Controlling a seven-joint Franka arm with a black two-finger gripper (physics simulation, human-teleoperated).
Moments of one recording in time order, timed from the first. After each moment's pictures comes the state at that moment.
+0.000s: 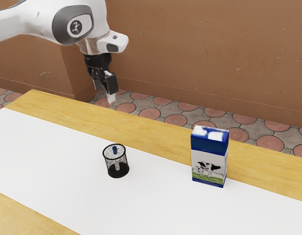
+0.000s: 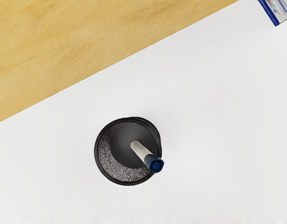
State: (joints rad) arm 0.13 0.03 -0.27 -1.65 0.07 1.69 0.31
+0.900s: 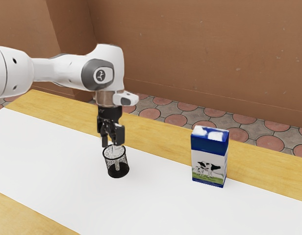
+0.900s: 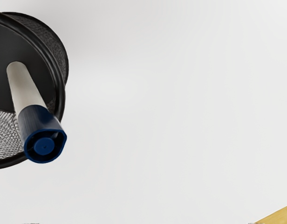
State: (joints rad) arm 0.16 0.24 -0.29 -1.80 -0.04 1.67 0.31
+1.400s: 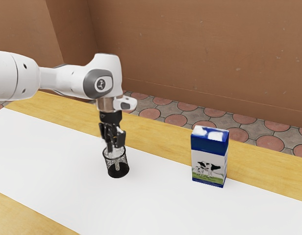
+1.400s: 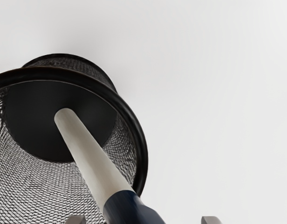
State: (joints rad) arm 0.19 0.34 -0.27 -1.78 -0.03 1.80 0.31
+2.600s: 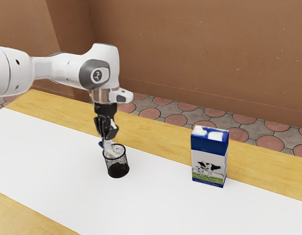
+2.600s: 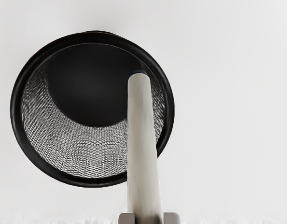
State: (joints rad) arm 0.21 0.30 -0.28 -1.75 0.04 1.71 0.31
